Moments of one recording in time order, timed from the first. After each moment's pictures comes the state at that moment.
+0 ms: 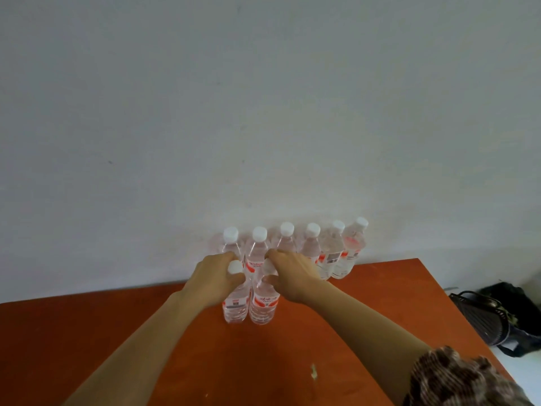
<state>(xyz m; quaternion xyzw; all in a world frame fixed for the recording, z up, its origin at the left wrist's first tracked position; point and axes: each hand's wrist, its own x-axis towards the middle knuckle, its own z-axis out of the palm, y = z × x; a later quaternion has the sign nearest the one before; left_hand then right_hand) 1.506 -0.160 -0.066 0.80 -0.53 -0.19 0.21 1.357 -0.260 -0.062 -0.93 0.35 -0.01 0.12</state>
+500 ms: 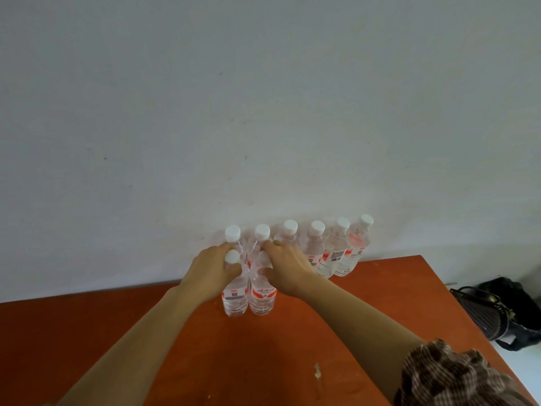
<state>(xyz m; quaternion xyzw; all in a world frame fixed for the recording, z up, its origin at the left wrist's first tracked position) 1.526 -0.171 -0.079 0.79 -0.53 -0.18 0.25 1.379 -0.267 -0.071 -0.93 0.35 -0.03 0.15</state>
